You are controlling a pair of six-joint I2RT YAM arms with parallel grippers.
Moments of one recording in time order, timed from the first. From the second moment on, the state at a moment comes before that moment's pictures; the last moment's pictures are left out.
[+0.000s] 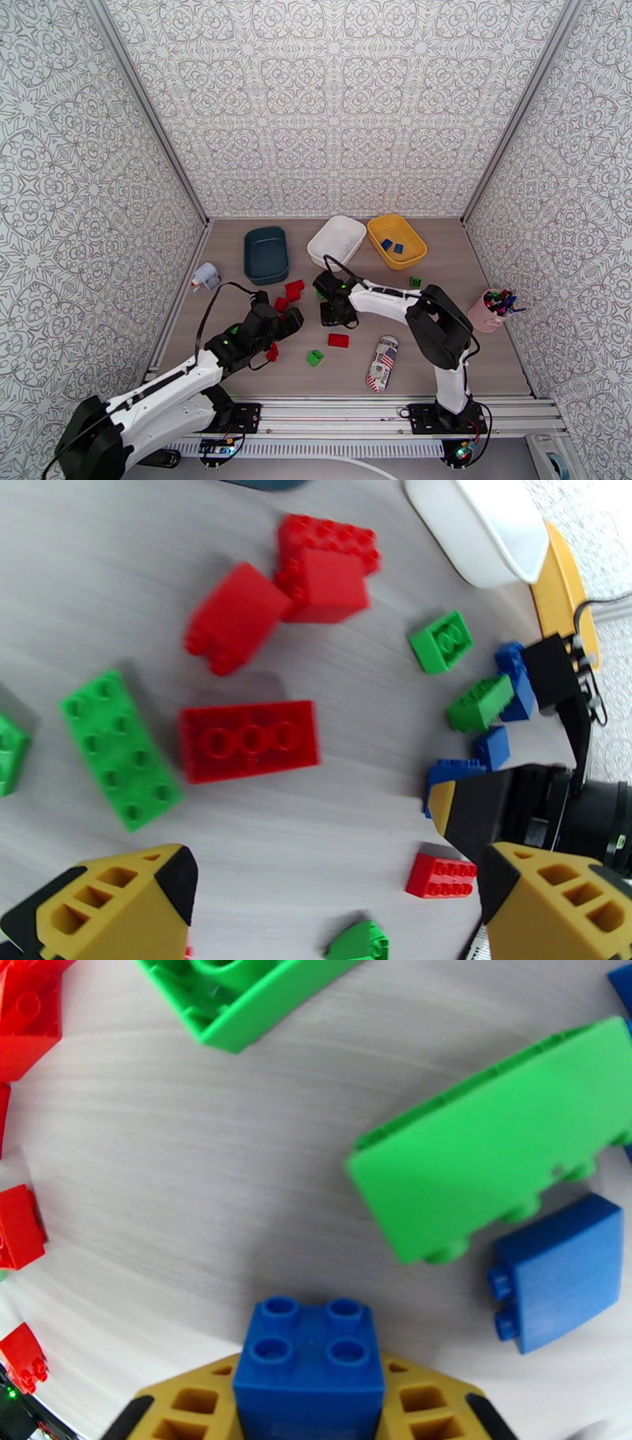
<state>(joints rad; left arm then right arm) -0.71 0.99 0.45 -0.22 -0.16 -1.05 0.82 1.93 1.32 -0.68 -0.02 0.69</state>
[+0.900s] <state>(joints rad) -0.81 1.84 1.44 -0.03 0.21 -0.74 0.04 1.84 1.61 -0.70 -0.21 0.60</state>
